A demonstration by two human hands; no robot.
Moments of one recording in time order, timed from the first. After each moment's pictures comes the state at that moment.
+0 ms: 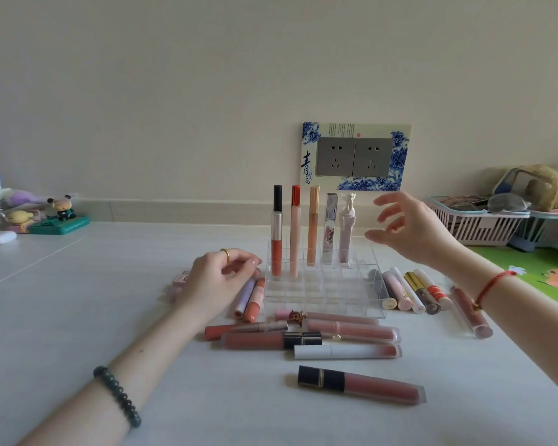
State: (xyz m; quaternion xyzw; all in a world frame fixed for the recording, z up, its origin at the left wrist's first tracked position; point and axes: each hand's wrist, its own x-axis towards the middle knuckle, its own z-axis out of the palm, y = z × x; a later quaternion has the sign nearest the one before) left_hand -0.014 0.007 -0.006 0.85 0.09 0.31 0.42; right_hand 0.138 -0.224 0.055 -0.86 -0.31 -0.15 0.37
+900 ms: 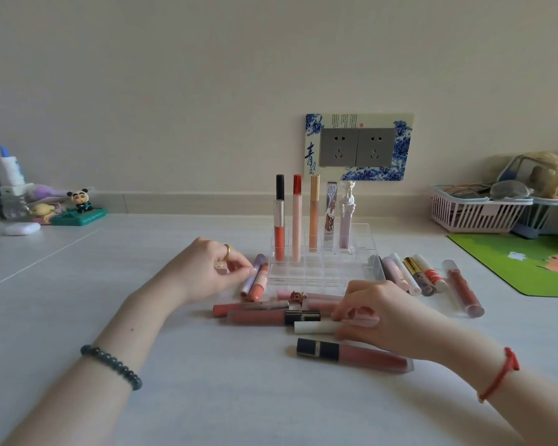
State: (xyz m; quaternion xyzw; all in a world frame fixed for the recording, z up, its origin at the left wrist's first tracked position) left_hand -0.047 0.017 0.014 0.94 0.03 0.21 0.27; right_hand 0.049 -0.238 -0.006 -0.84 -0.51 -0.03 0.18
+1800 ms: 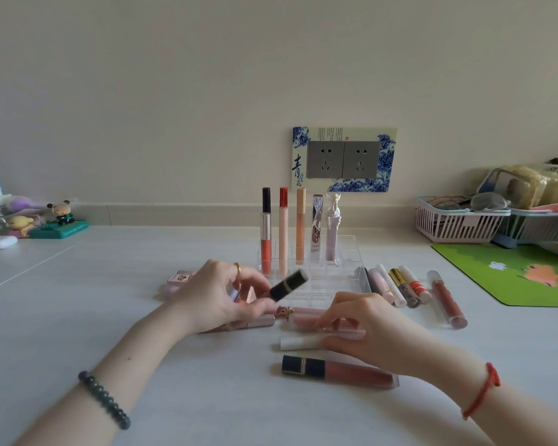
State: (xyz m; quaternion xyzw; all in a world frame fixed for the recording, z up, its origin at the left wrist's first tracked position) left_hand -0.041 -0.014 0.009 0.92 -0.06 0.20 0.33; right_hand 0.046 -0.239 -0.006 -0.83 -0.51 -0.02 0.23
